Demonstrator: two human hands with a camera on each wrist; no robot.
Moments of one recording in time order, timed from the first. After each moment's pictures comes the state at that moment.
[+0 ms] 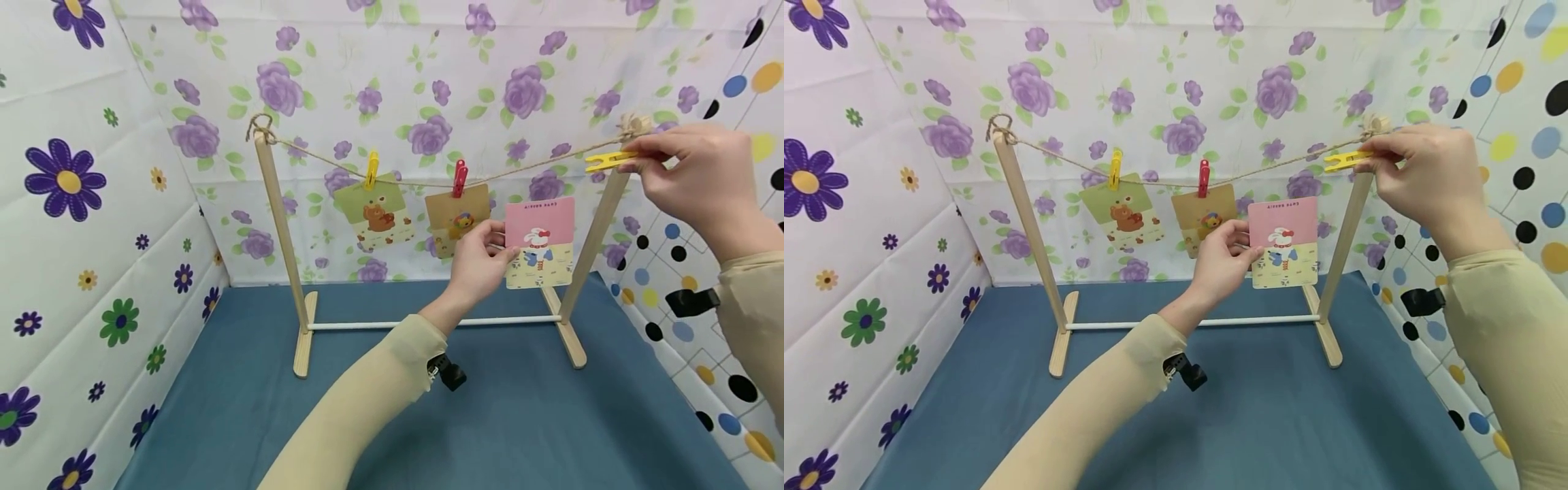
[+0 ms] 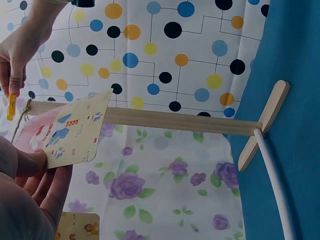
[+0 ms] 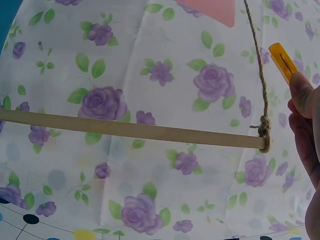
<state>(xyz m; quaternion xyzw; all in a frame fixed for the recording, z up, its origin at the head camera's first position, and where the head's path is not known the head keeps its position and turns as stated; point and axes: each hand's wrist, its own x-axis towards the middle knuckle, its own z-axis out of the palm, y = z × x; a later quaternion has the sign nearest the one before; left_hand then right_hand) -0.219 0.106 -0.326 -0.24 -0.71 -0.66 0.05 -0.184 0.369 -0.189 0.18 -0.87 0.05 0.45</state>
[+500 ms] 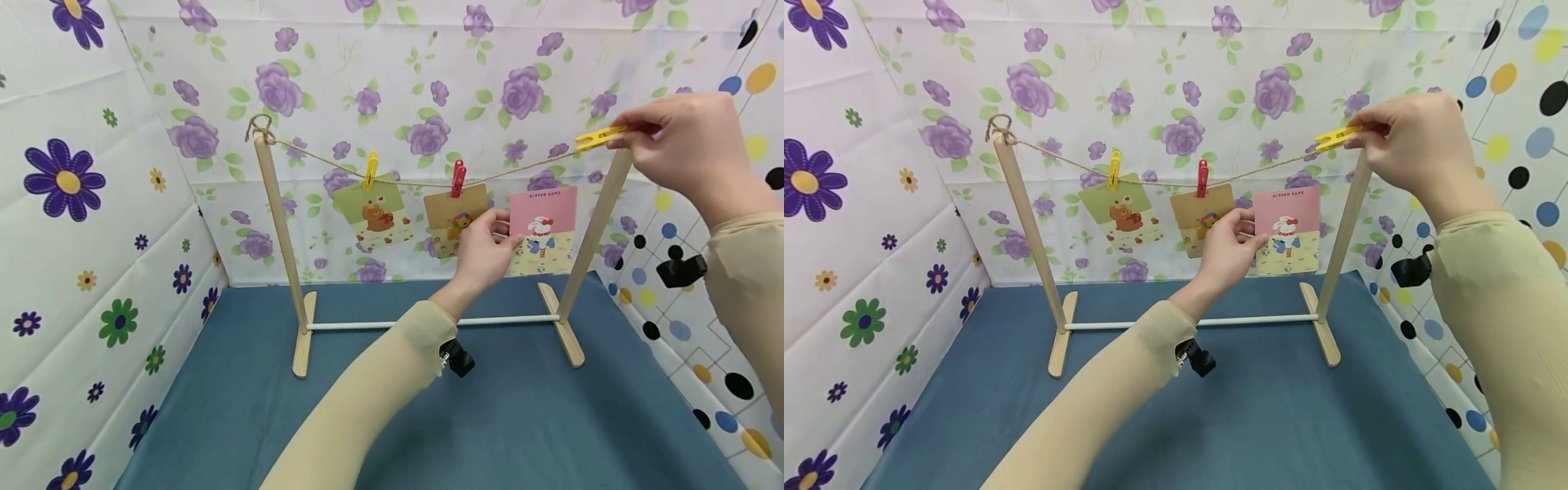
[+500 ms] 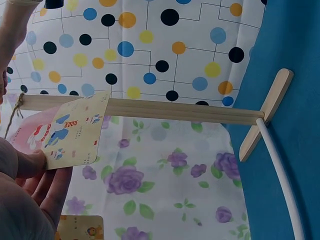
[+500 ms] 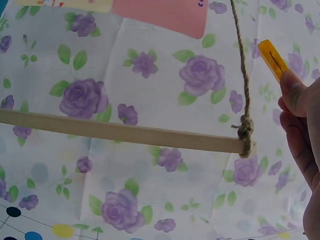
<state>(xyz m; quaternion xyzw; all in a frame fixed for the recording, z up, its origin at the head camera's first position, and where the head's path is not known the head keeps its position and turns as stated) -0.232 0.123 -0.315 -0.22 -0.75 -0.62 0.07 -0.197 0.354 -0.154 0.15 -0.91 0.05 0.39</state>
